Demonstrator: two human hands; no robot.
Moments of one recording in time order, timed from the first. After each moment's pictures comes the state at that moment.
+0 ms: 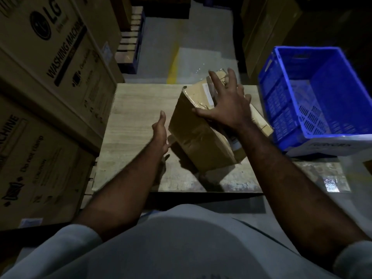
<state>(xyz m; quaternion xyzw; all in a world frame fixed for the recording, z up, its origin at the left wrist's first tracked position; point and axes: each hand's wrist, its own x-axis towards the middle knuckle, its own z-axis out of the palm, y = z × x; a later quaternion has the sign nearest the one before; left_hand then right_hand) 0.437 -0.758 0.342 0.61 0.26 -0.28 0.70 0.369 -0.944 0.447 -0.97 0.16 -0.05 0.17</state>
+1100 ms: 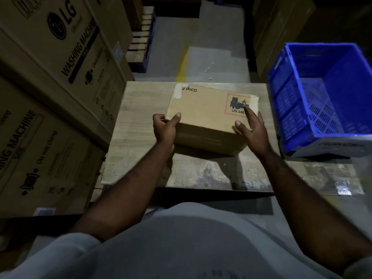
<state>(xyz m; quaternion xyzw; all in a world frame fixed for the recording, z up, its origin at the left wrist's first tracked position) 0.426 -0.751 0.333 0.72 0.16 -0.06 0.67 0.293 -0.997 0.342 -0.82 0.21 -0.12 0.53</state>
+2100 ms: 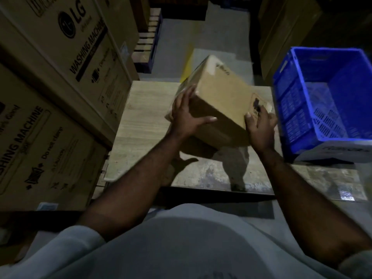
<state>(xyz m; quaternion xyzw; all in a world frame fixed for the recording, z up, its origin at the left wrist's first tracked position) 0.412 -0.769 0.387 0.84 -0.14 -0.06 0.52 0.302 -0.992 0.349 -0.85 0.34 -0.14 0.38</state>
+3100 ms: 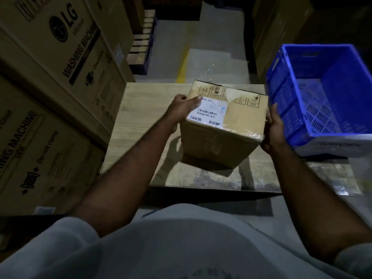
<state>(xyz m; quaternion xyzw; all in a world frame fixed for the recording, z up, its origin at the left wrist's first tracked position) 0.436 -0.790 0.415 0.78 -0.03 -0.30 0.55 0.281 -1.043 0.356 -0.53 0.32 -0.11 0.78</state>
